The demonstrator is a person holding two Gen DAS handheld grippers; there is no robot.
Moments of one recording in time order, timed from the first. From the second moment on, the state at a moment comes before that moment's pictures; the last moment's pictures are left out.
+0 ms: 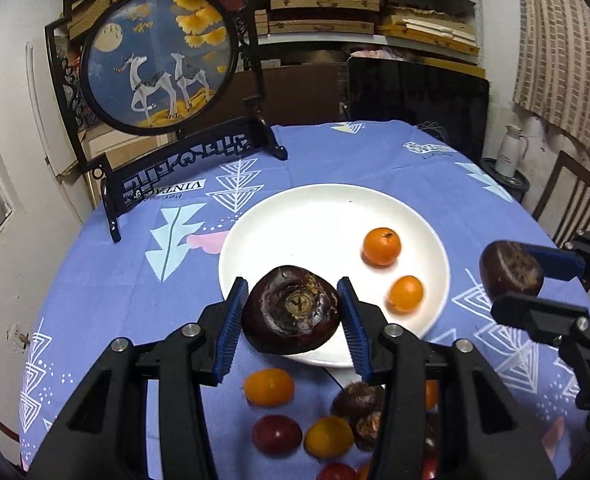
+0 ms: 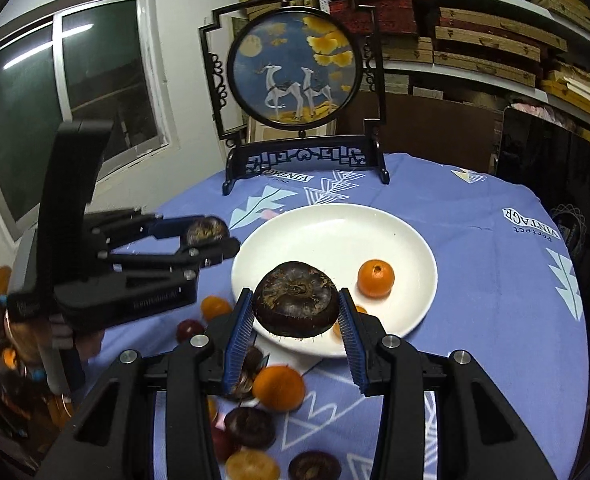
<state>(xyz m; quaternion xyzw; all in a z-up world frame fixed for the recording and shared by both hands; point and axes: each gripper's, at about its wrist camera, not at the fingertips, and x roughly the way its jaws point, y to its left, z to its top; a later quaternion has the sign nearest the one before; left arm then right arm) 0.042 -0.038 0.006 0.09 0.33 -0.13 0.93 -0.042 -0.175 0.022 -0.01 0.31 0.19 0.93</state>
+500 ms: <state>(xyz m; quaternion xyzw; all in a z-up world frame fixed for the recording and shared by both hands) 0.094 -0.043 -0.020 0.09 0.36 -0.11 0.92 0.025 -0.168 0.009 0.01 0.32 0.19 0.93</state>
